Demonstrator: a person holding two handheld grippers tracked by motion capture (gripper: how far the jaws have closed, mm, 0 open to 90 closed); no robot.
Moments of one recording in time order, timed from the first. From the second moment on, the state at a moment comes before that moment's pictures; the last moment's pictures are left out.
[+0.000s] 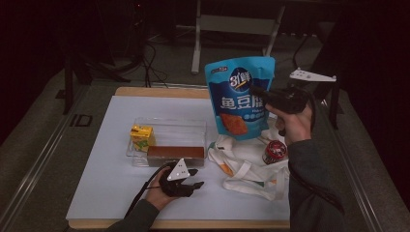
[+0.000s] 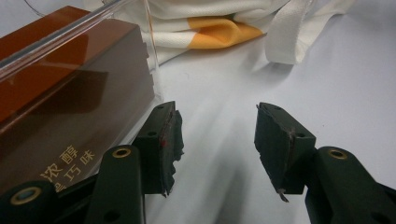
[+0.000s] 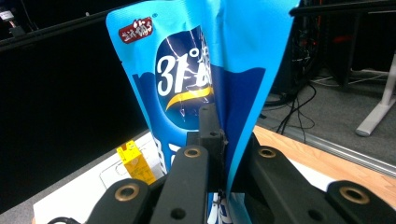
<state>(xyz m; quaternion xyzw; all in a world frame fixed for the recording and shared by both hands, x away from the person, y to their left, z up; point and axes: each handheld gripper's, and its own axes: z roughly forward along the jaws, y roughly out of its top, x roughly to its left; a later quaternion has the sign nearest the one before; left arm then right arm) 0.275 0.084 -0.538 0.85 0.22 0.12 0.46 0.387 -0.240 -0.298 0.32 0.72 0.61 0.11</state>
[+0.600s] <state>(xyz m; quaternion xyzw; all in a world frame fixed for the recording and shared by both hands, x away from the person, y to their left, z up) 0.275 0.084 -0.538 0.85 0.22 0.12 0.46 0.399 -0.206 -0.297 0.32 0.71 0.62 0.09</state>
